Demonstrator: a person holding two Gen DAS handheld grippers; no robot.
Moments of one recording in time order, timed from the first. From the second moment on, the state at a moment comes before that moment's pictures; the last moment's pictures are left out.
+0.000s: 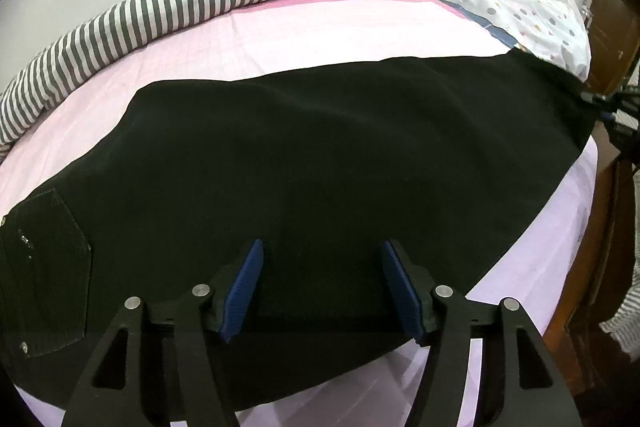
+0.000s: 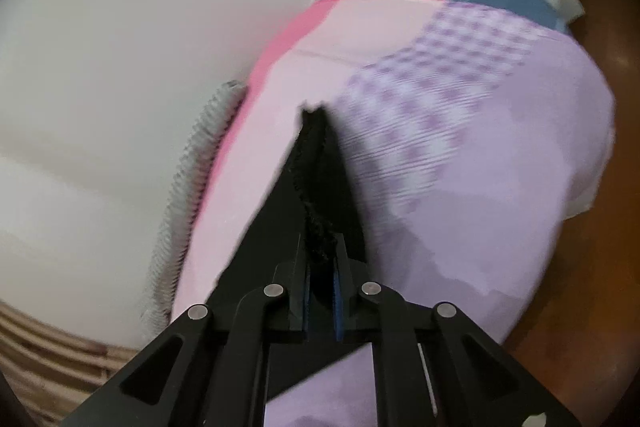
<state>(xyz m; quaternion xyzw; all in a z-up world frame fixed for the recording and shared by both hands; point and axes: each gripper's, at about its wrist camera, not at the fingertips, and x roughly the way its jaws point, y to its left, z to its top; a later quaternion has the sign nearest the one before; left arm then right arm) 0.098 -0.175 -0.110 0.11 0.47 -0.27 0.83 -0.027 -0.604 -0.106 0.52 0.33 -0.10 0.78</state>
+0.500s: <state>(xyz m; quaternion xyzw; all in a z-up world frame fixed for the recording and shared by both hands) 0.120 -0.062 -0.067 -0.05 0.45 -0.22 0.86 0.097 -0.406 -0.062 0.43 0.42 0.12 0.78</state>
